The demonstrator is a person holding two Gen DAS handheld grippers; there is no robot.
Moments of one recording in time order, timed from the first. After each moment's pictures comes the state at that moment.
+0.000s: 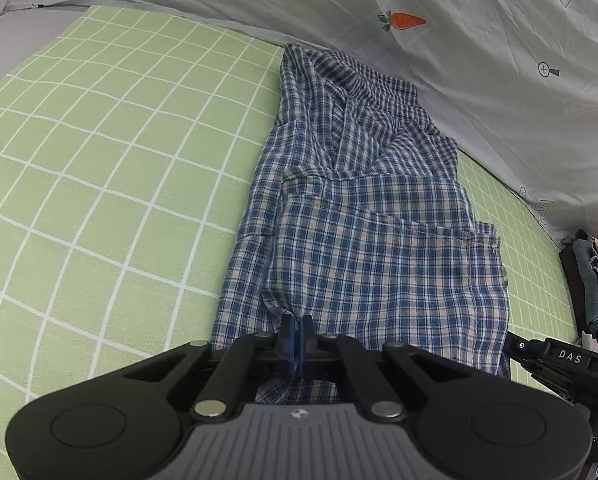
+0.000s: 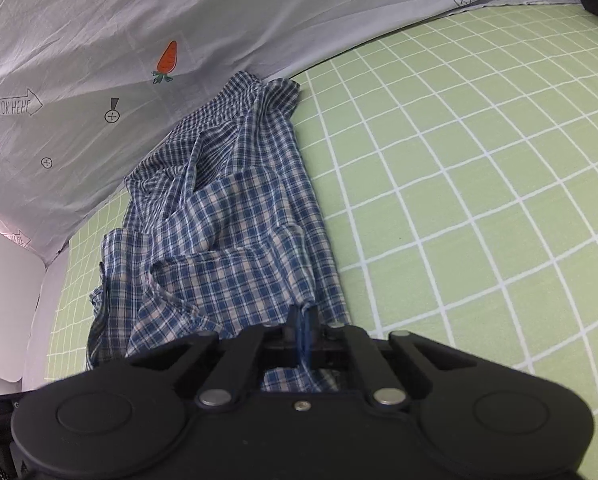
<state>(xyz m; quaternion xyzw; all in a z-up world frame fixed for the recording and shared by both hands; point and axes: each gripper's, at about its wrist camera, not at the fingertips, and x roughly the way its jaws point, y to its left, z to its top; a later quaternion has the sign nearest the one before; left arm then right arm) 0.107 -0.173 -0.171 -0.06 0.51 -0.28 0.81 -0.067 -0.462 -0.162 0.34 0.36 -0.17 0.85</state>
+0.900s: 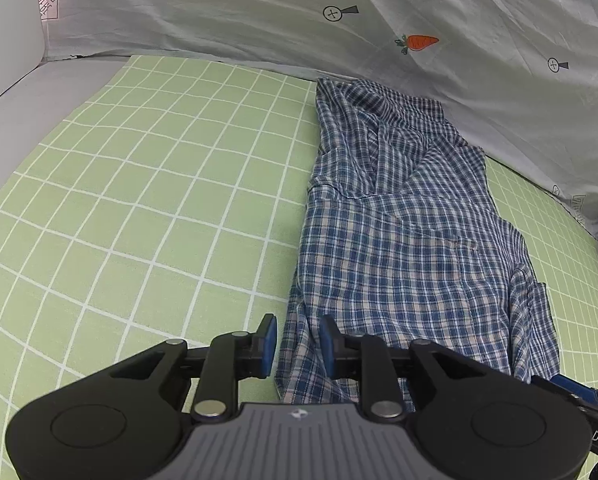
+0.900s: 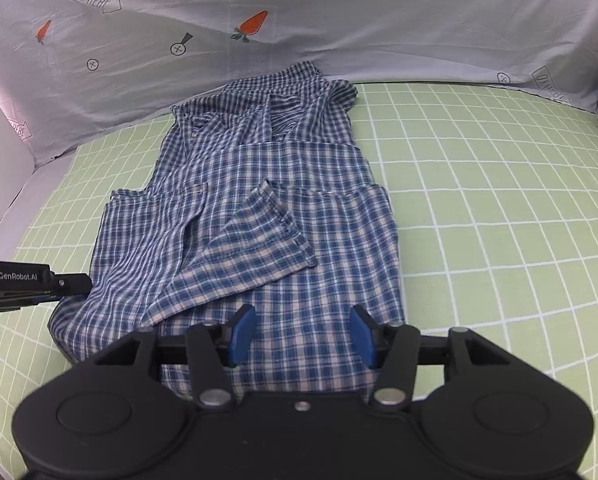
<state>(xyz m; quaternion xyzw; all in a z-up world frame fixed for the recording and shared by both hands) 0.087 -0.153 -0.160 -0.01 0.48 -0.23 0.85 -0.083 -0.374 -0.130 0.17 0.41 -0.17 0.88</state>
